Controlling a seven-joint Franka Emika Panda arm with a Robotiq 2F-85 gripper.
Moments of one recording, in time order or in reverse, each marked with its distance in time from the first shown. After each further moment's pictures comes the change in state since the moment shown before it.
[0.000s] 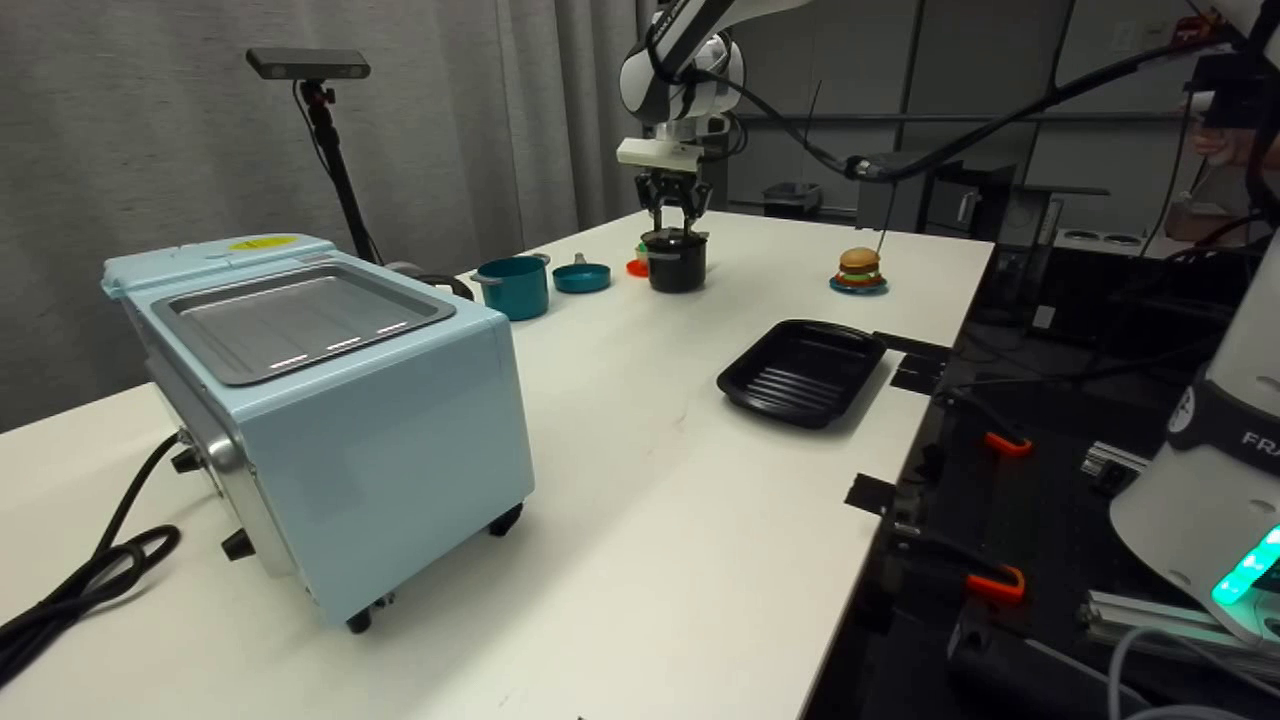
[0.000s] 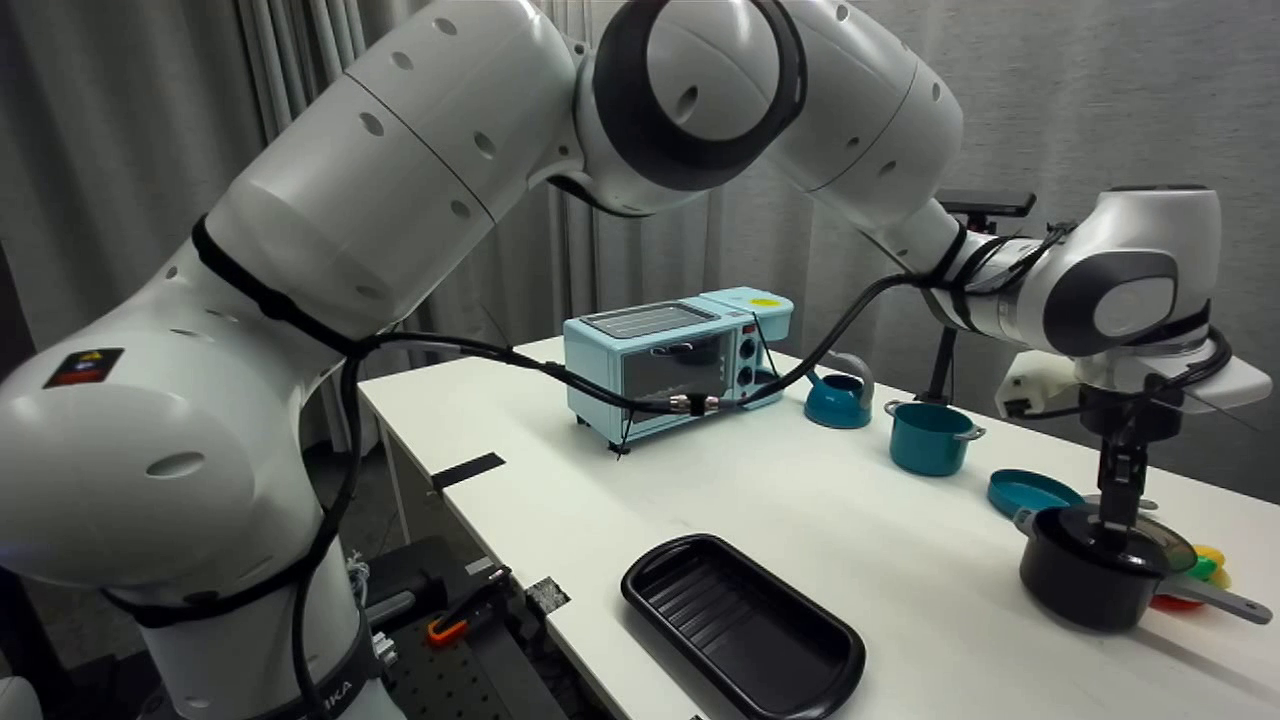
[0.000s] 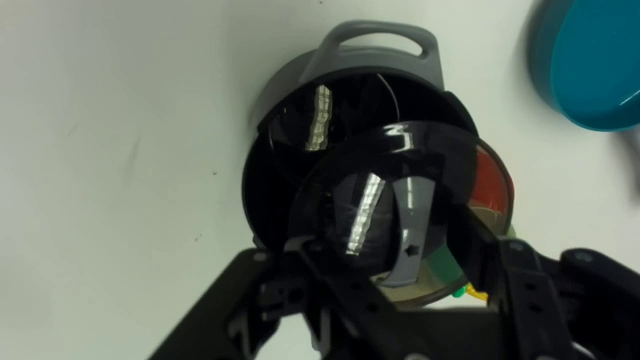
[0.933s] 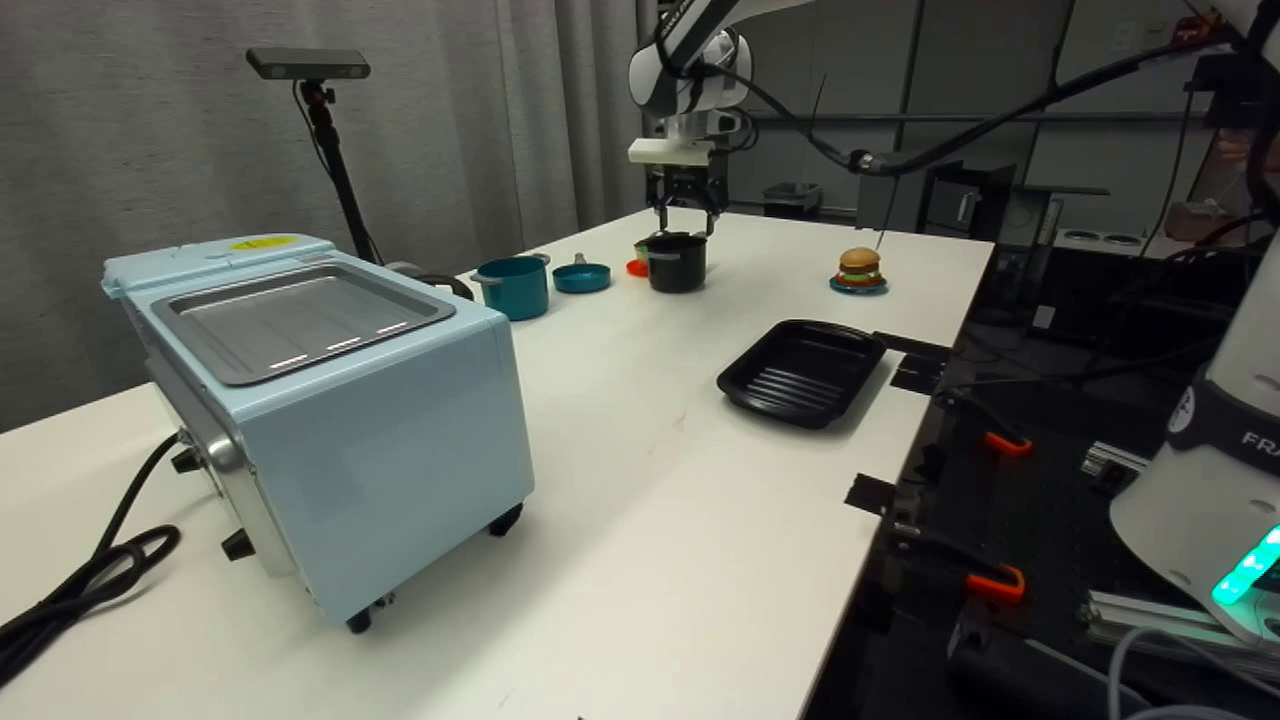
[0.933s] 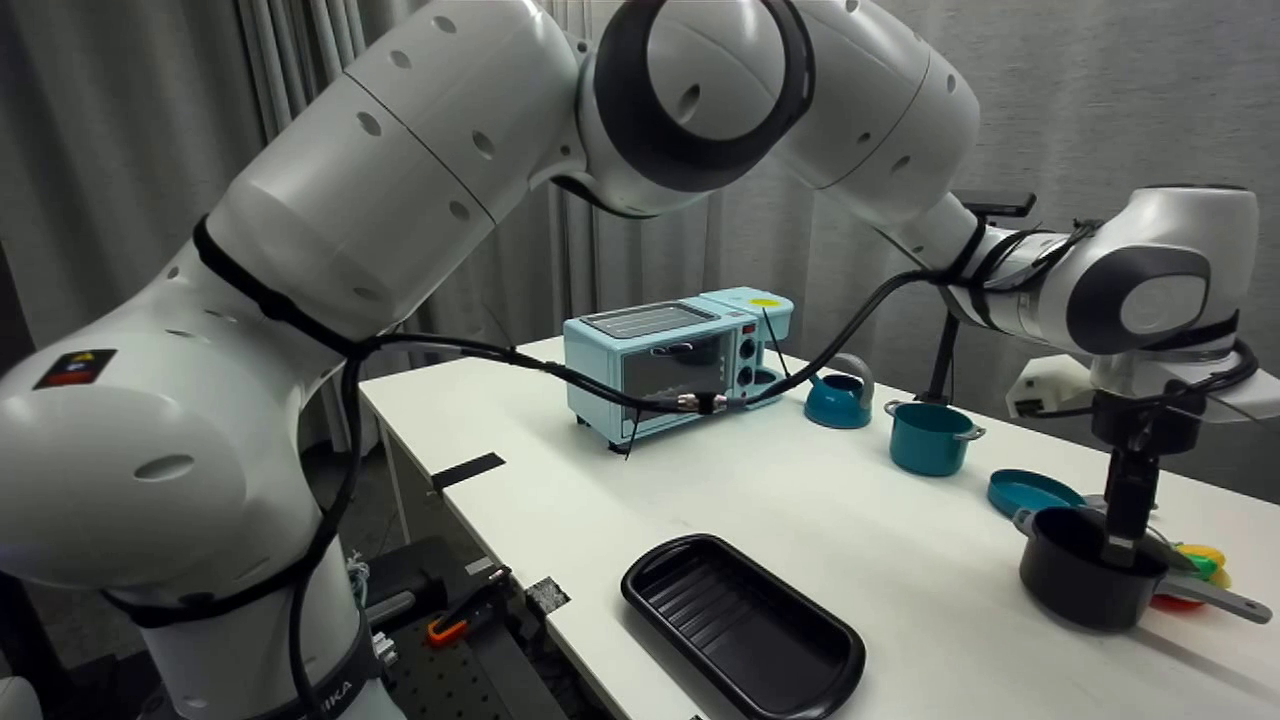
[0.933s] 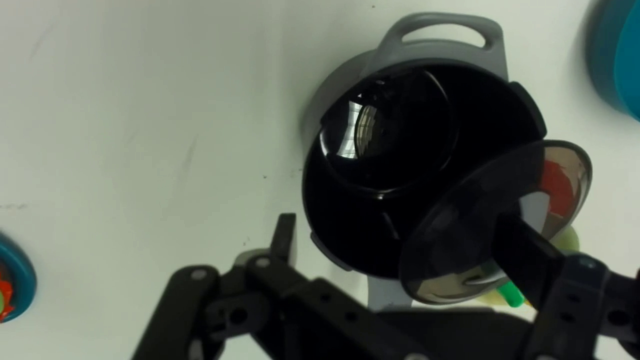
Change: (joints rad) arm -0.028 0.001 0.000 0.020 0.000 -0.106 0.000
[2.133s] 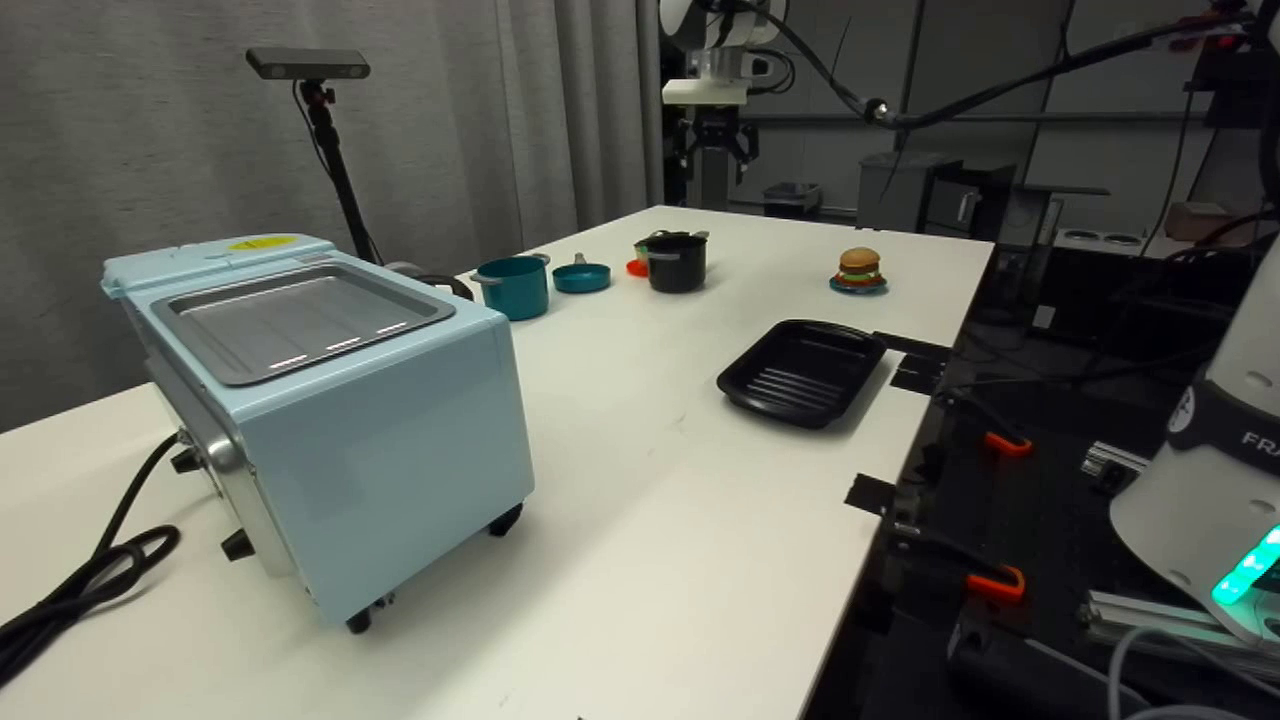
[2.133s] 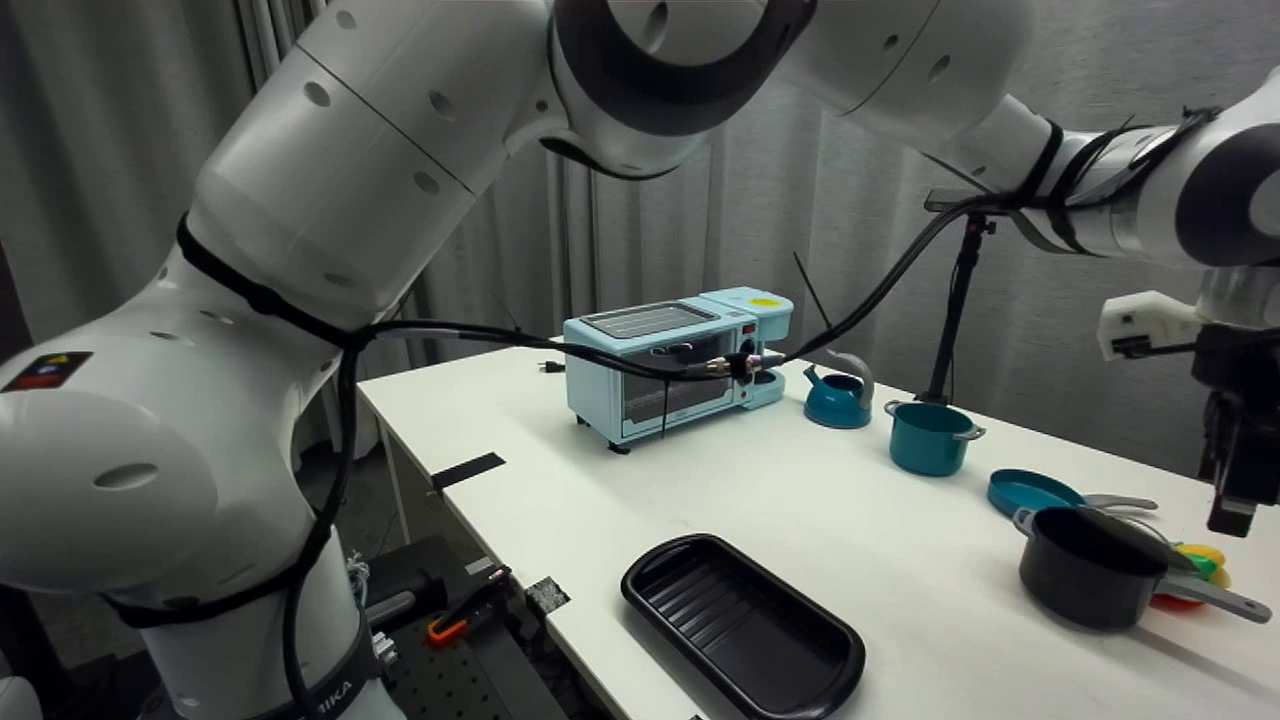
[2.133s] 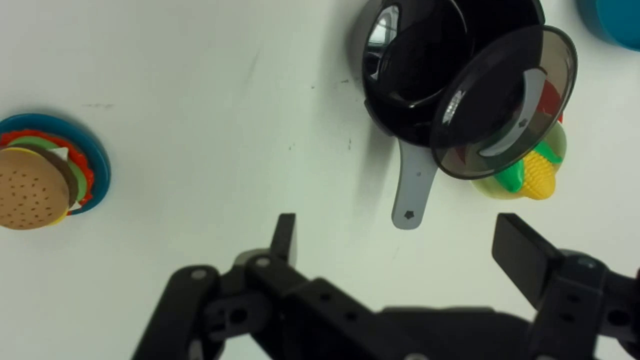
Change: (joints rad) arm -0.089 -0.101 -0.002 0.044 0.000 -0.137 -0.126
